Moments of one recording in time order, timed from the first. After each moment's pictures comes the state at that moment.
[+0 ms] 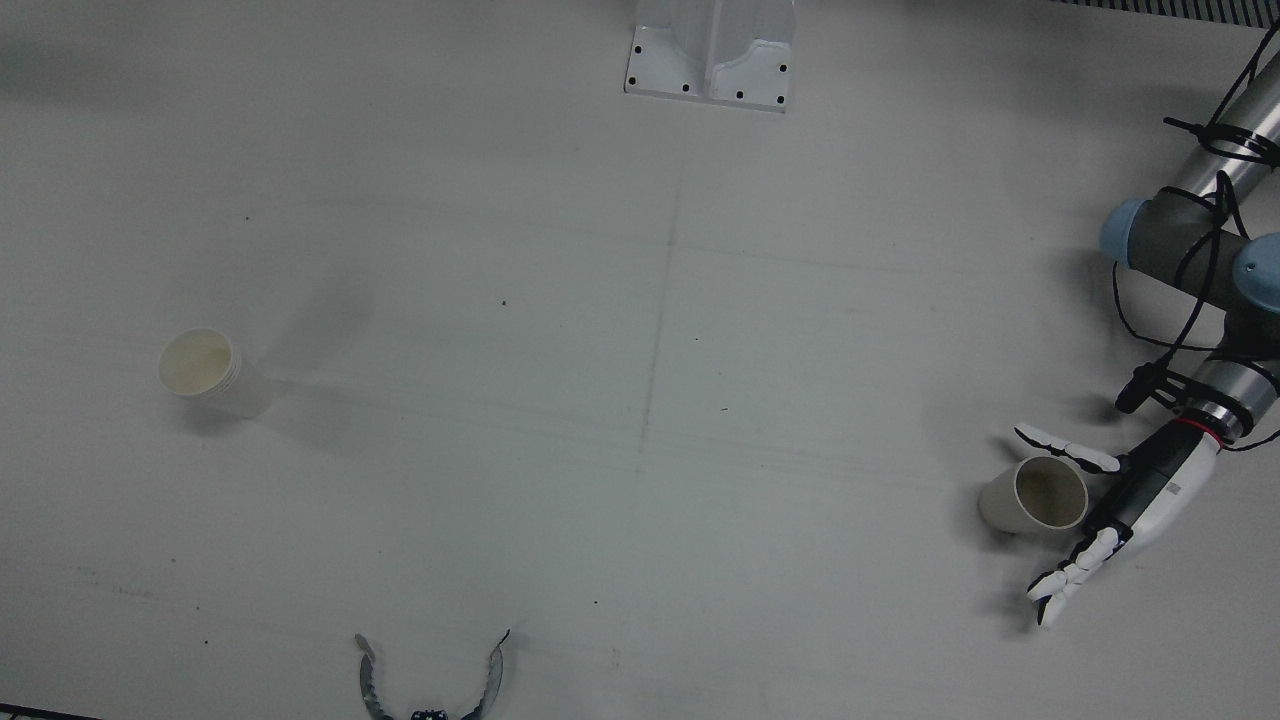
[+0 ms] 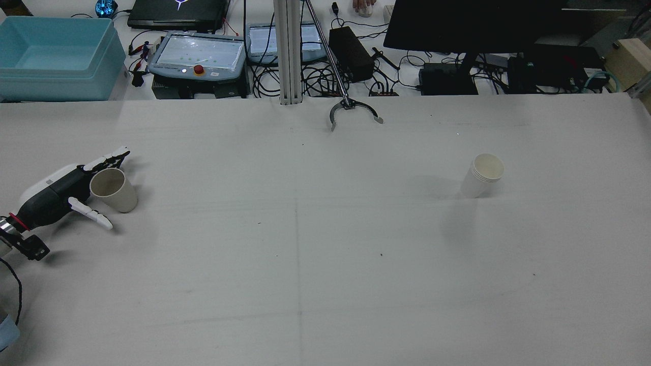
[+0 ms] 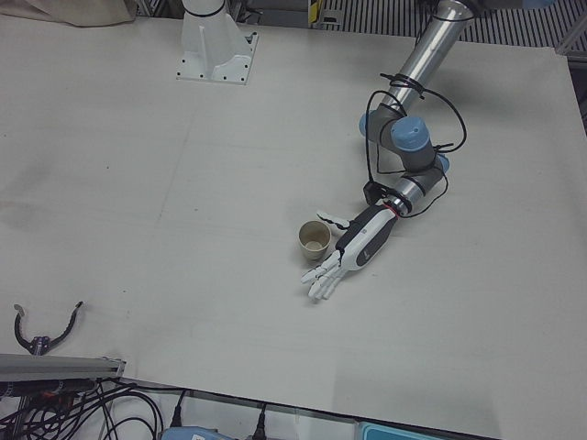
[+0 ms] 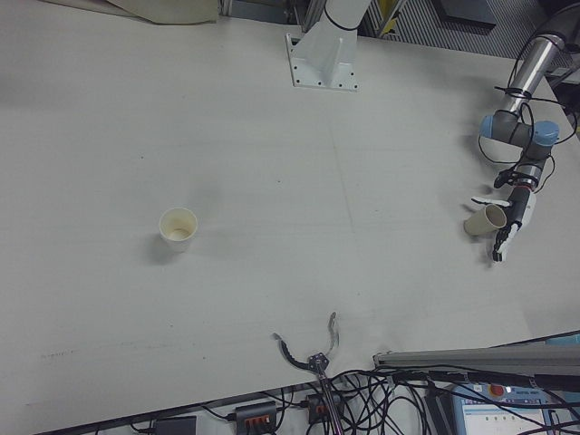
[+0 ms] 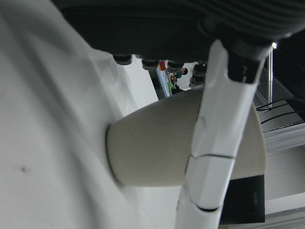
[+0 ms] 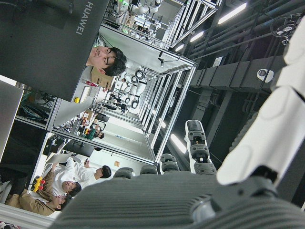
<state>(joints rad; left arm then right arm) -0.81 -1.73 -1.32 -0.41 1.39 0.47 1.61 -1.82 2.12 -3.38 -1.43 -0.34</state>
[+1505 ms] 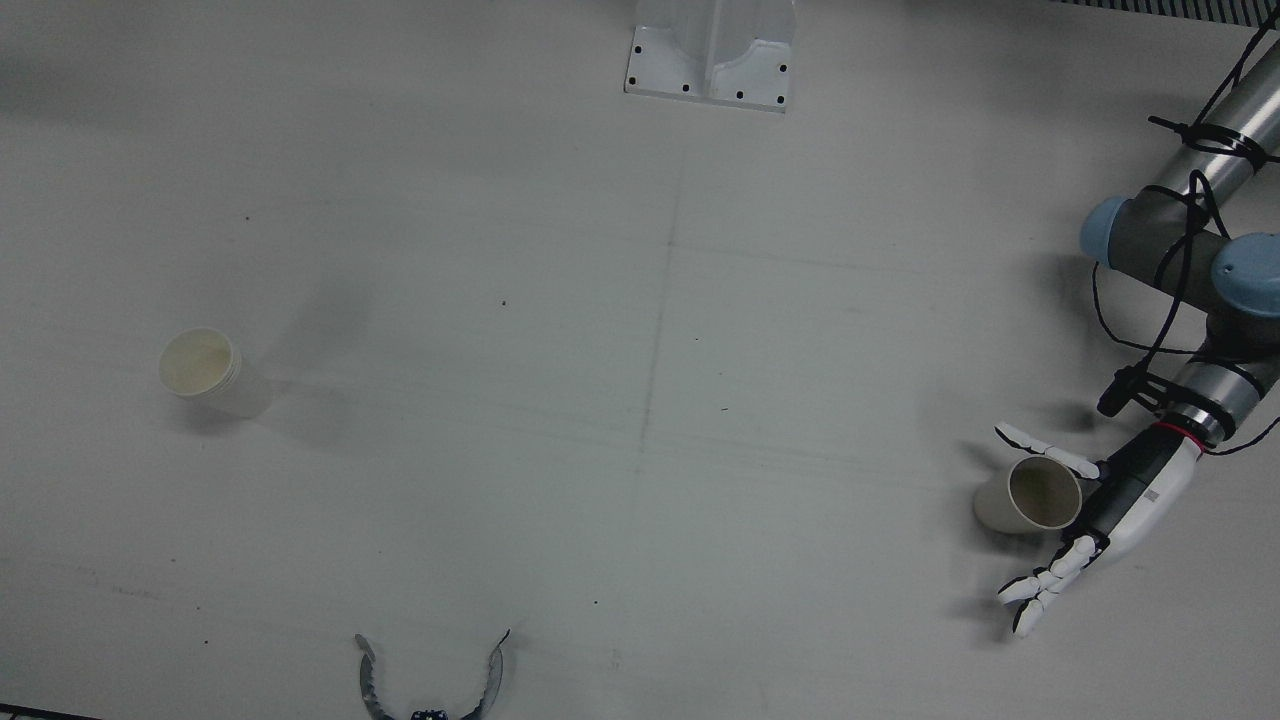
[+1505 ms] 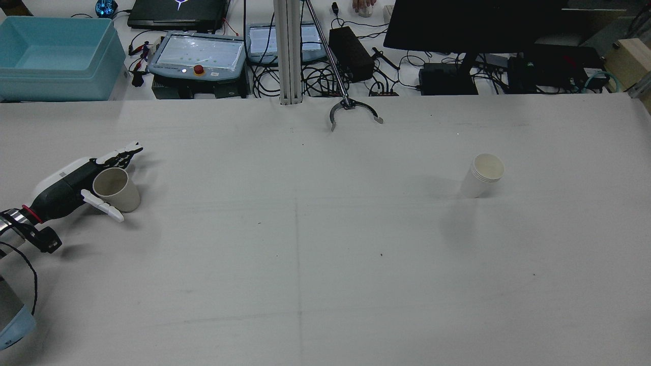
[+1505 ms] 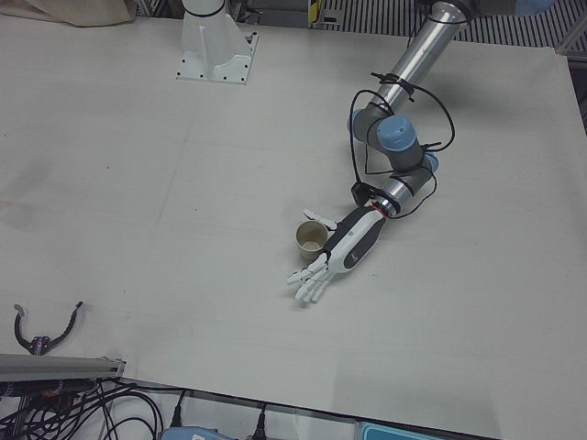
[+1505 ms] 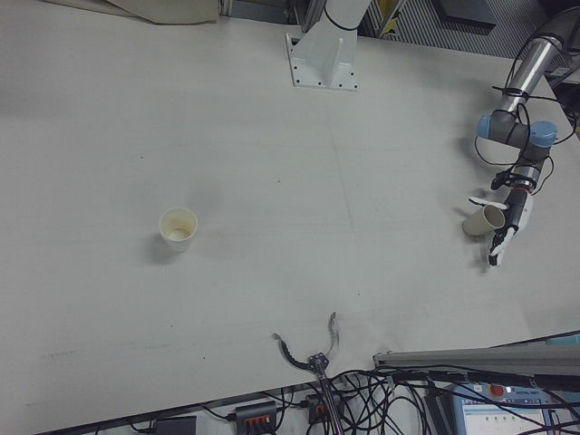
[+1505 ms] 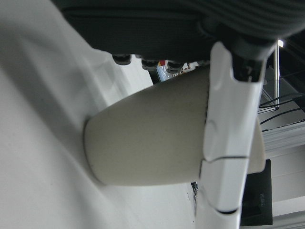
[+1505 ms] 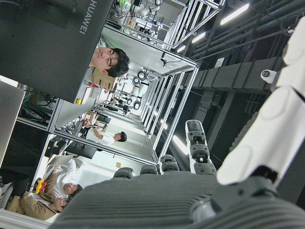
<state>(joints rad) -0.81 -1.77 -1.35 -0.31 1.39 0.47 1.60 -1.76 2.06 -3.37 -1.43 -0.34</state>
